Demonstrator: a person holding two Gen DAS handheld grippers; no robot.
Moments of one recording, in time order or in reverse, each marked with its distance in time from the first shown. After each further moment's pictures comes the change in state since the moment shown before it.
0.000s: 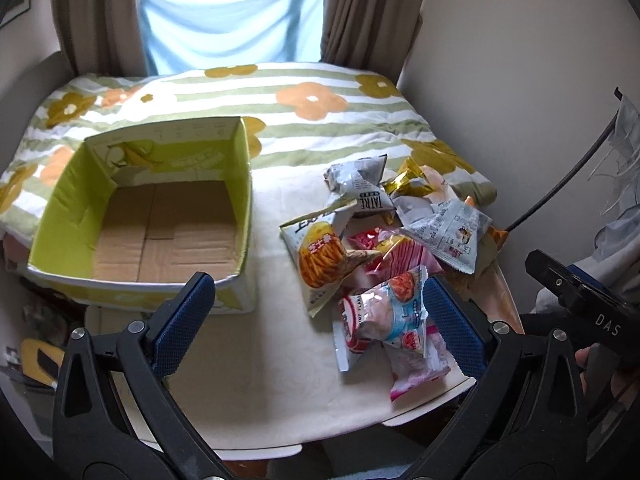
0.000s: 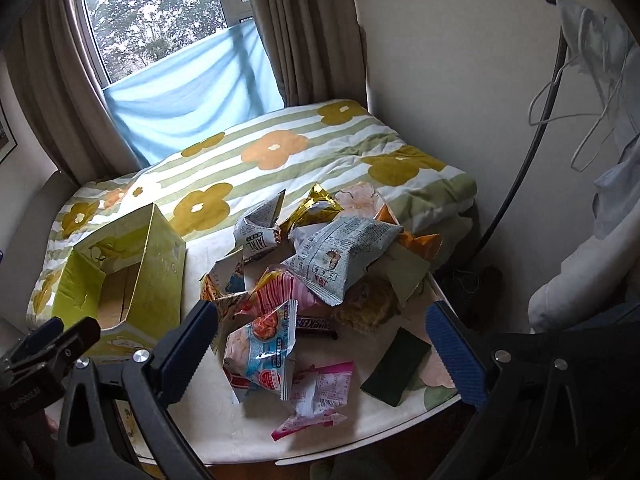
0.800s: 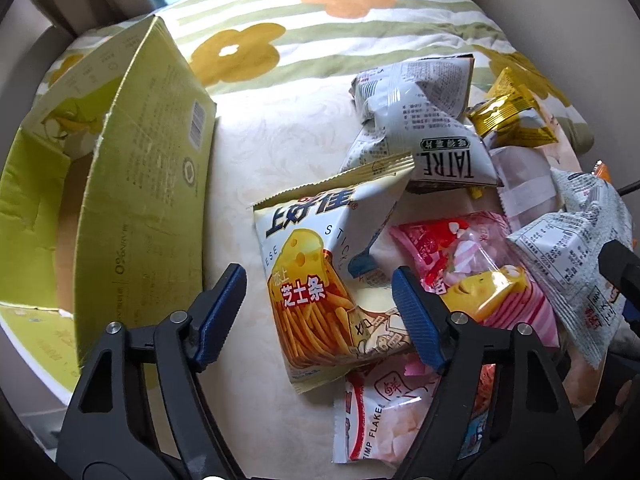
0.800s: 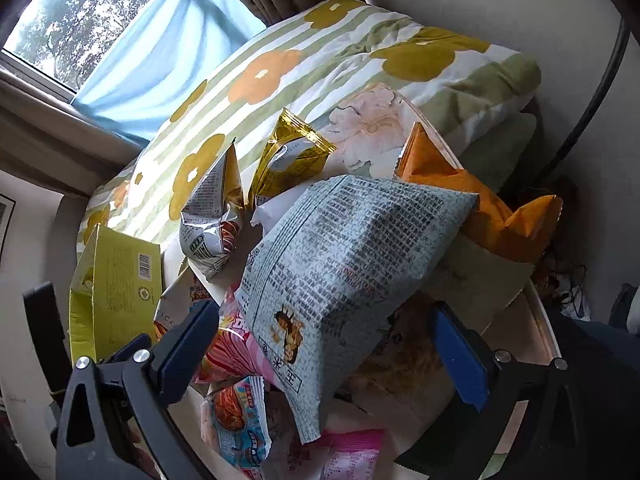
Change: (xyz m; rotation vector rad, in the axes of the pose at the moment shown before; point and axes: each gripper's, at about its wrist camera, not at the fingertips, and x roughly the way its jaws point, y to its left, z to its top) left arm 0.214 -0.025 0.030 0.012 0.357 0.249; right arm 0.187 -0.060 0.037 0.224 0.329 0.204
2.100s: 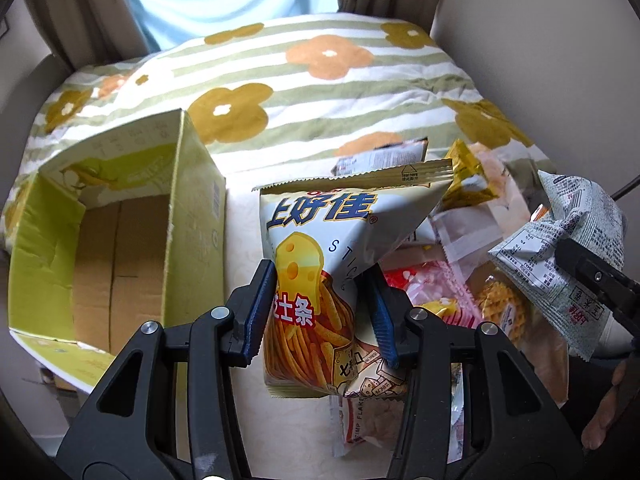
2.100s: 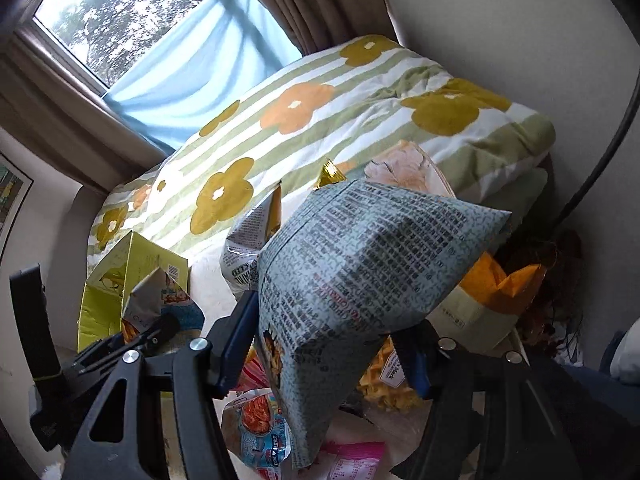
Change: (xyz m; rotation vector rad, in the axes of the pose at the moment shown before) left arm -0.092 0.011 0.008 0.024 -0.207 -0.079; right arm -0.045 0.032 0.012 -0.155 -0.125 0.021
